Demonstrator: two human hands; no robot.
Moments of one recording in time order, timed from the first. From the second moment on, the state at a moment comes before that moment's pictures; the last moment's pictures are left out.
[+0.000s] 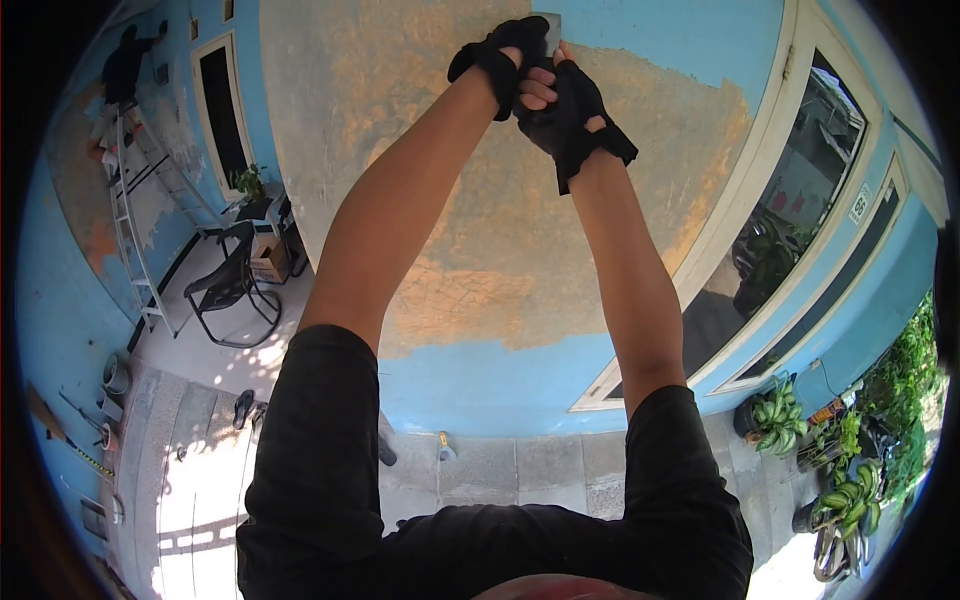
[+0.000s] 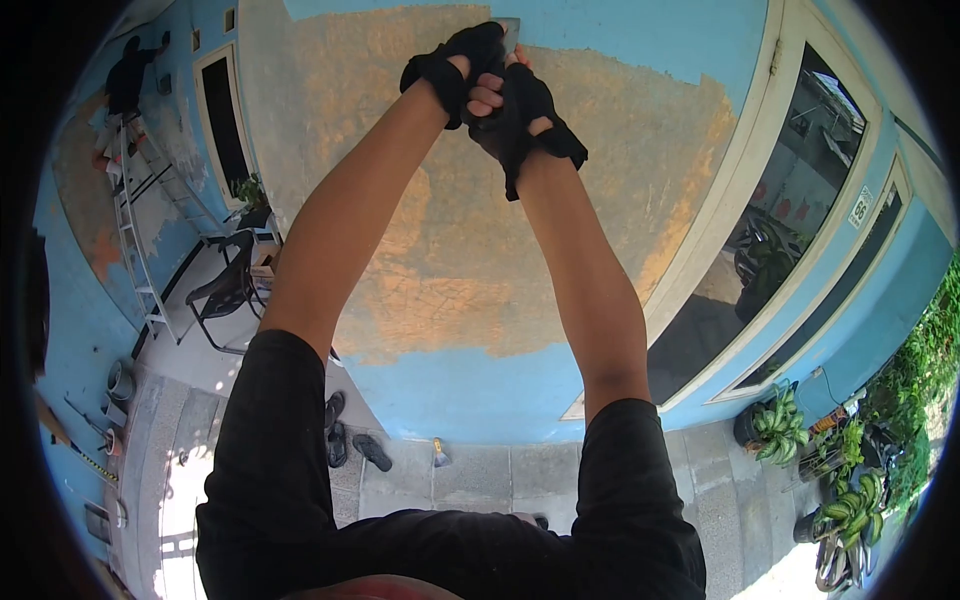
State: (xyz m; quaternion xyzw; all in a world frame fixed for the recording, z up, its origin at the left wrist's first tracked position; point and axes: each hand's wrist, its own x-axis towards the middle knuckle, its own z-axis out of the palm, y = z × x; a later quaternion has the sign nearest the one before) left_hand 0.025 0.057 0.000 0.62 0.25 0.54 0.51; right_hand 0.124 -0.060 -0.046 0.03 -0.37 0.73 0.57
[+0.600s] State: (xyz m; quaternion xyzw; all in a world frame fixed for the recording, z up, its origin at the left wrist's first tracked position) left_hand 0.009 0.009 0.018 0.65 0.29 0.49 0.51; right_hand 0.118 -0.045 -0.039 0.11 -0.36 0.78 0.50
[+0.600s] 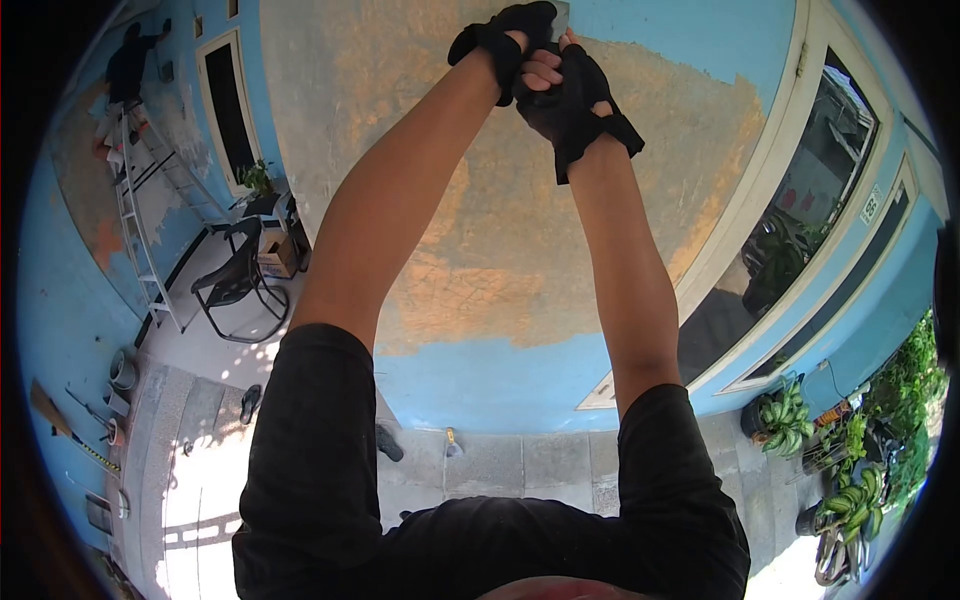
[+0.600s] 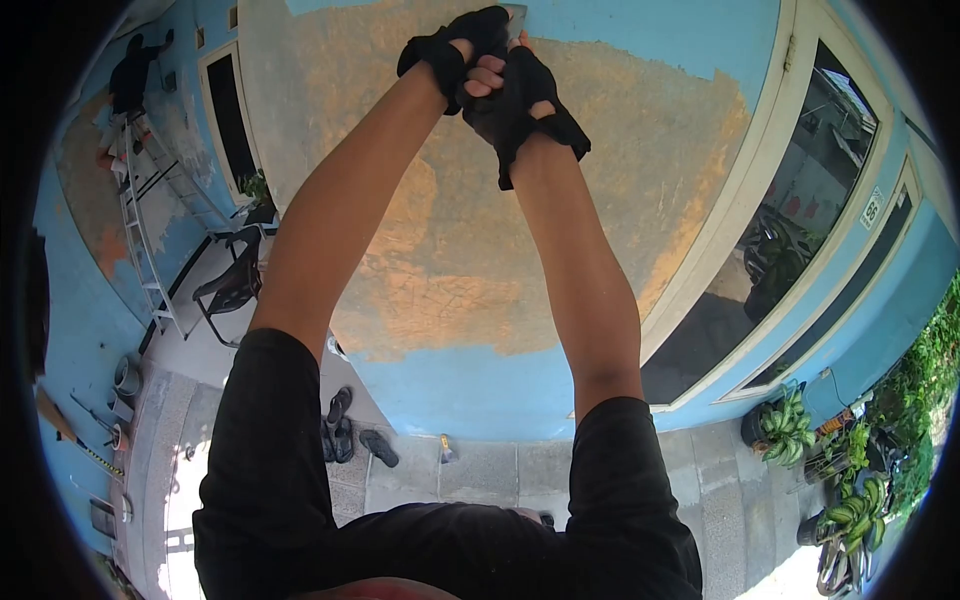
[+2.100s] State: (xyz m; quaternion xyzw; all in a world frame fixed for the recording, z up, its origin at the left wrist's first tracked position) left_hand 0.031 -0.007 -0.021 0.64 0.27 0.55 0.46; right_hand 0.135 -0.052 -0.056 0.06 -0.36 0.76 0.54
